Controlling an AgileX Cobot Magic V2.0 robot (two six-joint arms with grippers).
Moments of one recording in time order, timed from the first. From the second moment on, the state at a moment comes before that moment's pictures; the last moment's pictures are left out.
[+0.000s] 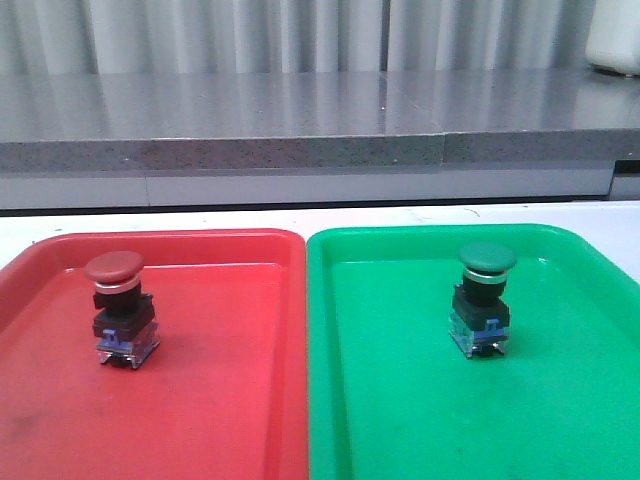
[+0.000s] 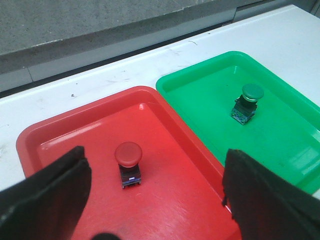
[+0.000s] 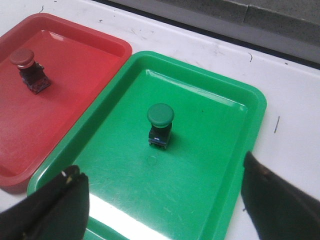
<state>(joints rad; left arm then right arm) -0.50 0.55 -0.69 -0.14 0.68 0.07 0.46 0.53 -0.69 0.04 0.77 0.01</state>
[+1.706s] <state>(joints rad) -0.04 0.00 -0.01 -0.18 0.19 0.07 0.46 0.53 -0.69 0.04 0.77 0.01</state>
